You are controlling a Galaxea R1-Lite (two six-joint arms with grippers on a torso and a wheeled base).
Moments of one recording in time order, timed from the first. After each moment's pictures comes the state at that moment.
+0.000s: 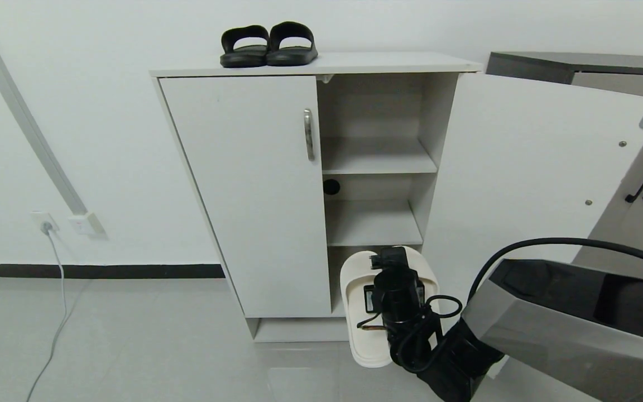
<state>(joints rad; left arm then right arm) 0.00 0.00 0.00 0.01 -0.03 0.01 0.78 2.38 -1.07 -1.06 -0.74 0.15</state>
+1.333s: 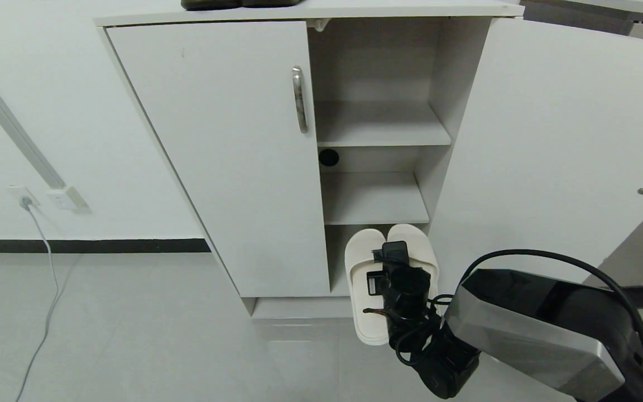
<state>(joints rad) 0.00 0.00 0.00 0.01 -0.03 0.01 0.73 2.53 -1.15 -1.43 -0.73 -0.09</state>
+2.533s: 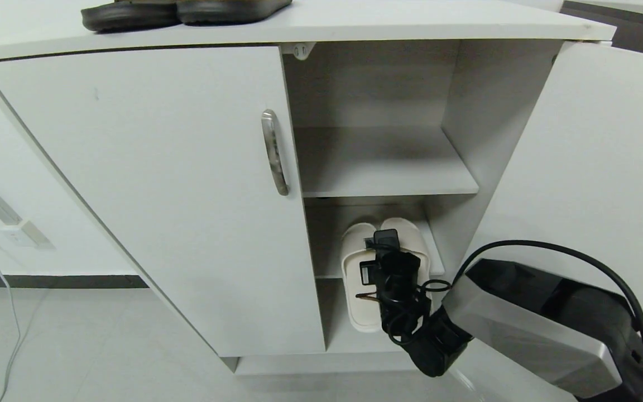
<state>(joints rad) 0.00 0.00 0.00 0.01 -0.02 0.01 0.71 2.54 -1.31 -1.25 -0.69 -0.08</state>
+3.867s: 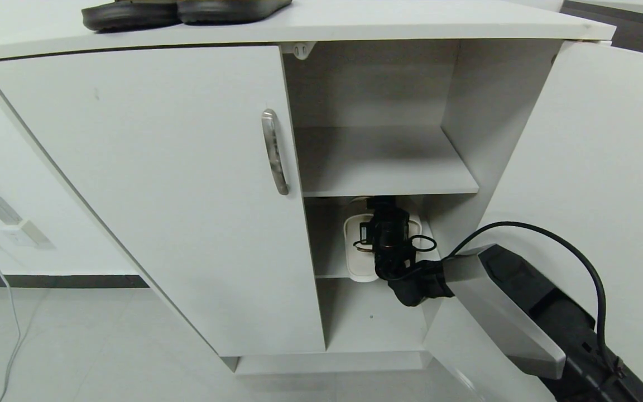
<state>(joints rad) 0.00 0.00 0.00 0.01 0.01 0.01 0.60 2.72 -1.99 -0.74 -0.62 0.01</state>
